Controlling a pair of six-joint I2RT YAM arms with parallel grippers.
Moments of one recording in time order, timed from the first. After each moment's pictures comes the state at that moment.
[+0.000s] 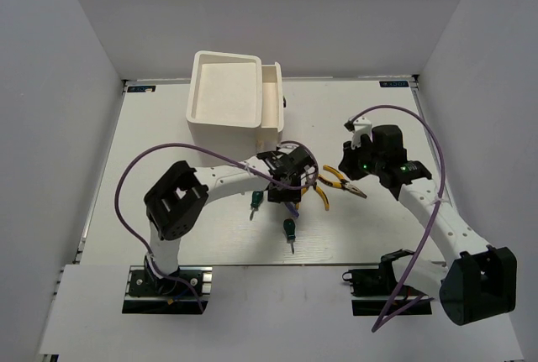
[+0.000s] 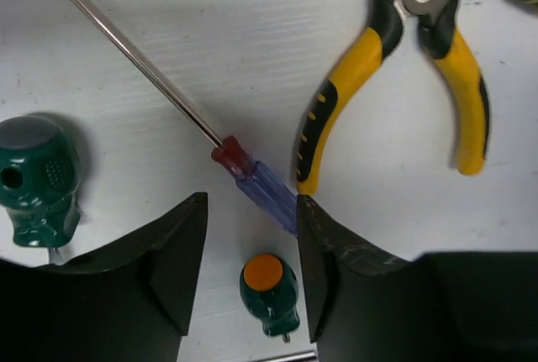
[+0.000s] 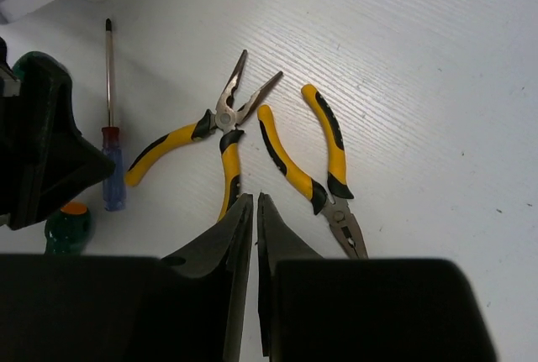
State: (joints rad) left arm -0.97 1.90 1.38 -0.67 -0.19 -0.86; right arm 0.29 1.10 0.80 -0.40 -0.31 -0.09
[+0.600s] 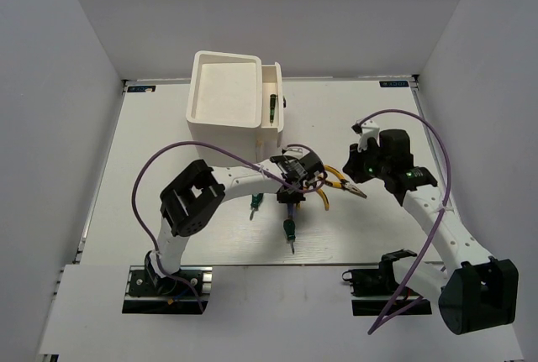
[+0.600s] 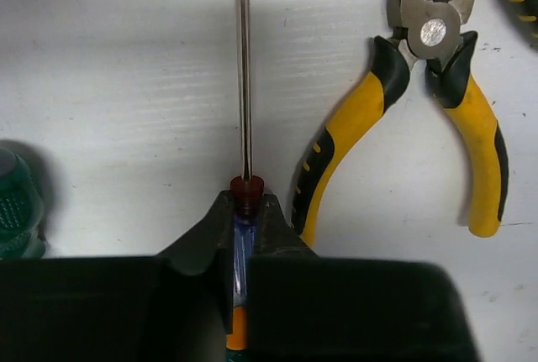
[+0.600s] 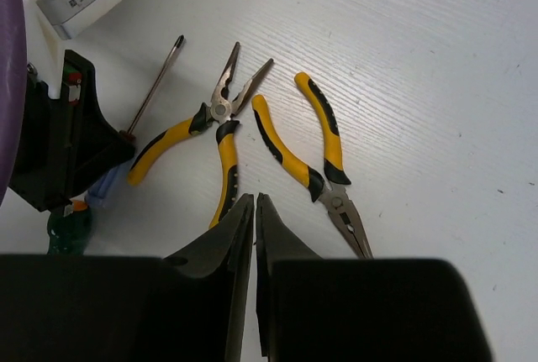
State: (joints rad) left arm -1.02 2.02 1.45 -0.67 -0.30 -0.92; right arm 0.24 1.04 0.76 -0.41 -0.34 -0.07
